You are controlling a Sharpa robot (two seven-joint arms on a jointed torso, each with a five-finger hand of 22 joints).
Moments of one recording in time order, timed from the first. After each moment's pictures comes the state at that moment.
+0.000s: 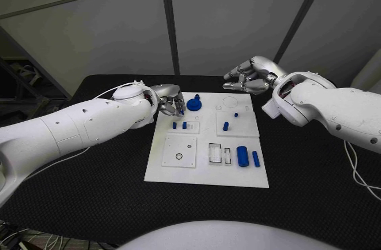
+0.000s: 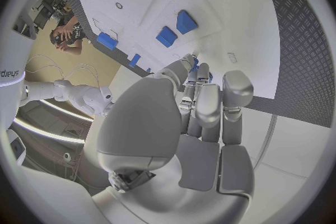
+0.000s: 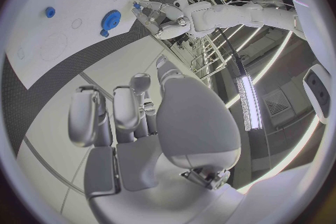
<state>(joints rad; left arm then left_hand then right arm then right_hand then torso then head) 1.17 -0.61 0.01 1.16 -1.42 -0.09 -0.03 1.46 -0.12 0.36 0.00 0.13 1.13 0.12 0.08 0.21 1.24 0.06 0.10 0.07 1.47 -0.03 1.21 1.08 0.19 1.32 0.08 1.06 1.20 1.24 -0.75 0.05 1.40 -0.95 -0.29 0.04 1.36 -0.11 0.11 0.25 0.10 0.95 0.12 0.07 0.07 1.26 0.04 0.89 0.99 1.46 -0.04 1.22 1.10 0.05 1.44 0.07 1.35 1.31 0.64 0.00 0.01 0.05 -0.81</state>
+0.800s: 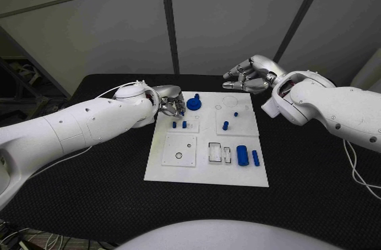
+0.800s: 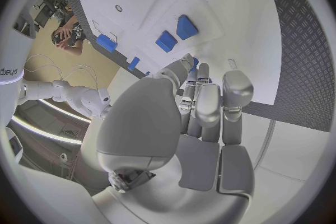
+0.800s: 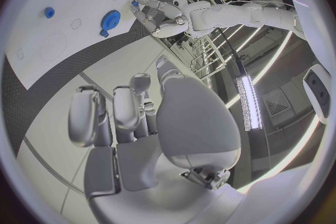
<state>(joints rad) 1.17 -0.59 0.01 1.14 -1.42 -0.05 -0.04 1.45 -0.12 0.37 0.00 0.12 1.13 0.12 0.08 0.21 1.24 0.06 0.10 0.07 1.47 -0.03 1.21 1.07 0.19 1.32 0.08 1.06 1.20 1.23 -0.75 0.05 1.40 -0.95 -0.29 0.04 1.36 -0.11 0.11 0.25 0.10 0.95 0.12 0.07 0.07 1.26 0.04 0.89 0.99 1.46 -0.04 1.22 1.10 0.05 1.44 0.07 1.35 1.31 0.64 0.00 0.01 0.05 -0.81</state>
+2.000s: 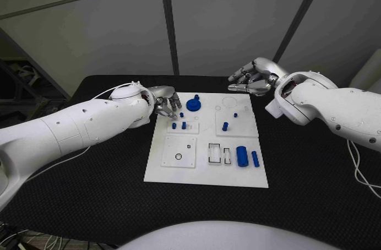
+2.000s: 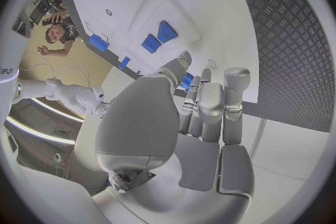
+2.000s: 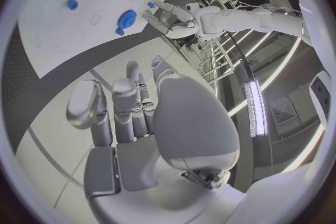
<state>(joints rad) 1.17 -0.60 0.02 1.10 -1.41 -0.06 -0.07 1.41 -0.17 0.35 -0.02 0.06 0.88 0.13 0.08 0.08 1.08 0.10 0.07 0.07 1.47 0.00 1.20 0.97 0.19 1.26 0.11 0.94 1.13 1.23 -0.76 0.05 1.37 -1.04 -0.29 -0.04 1.44 -0.11 0.17 0.24 0.10 0.98 0.13 0.07 0.07 1.12 0.05 0.40 0.59 1.44 -0.03 1.04 0.92 0.07 1.38 0.07 1.23 1.23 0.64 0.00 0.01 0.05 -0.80</state>
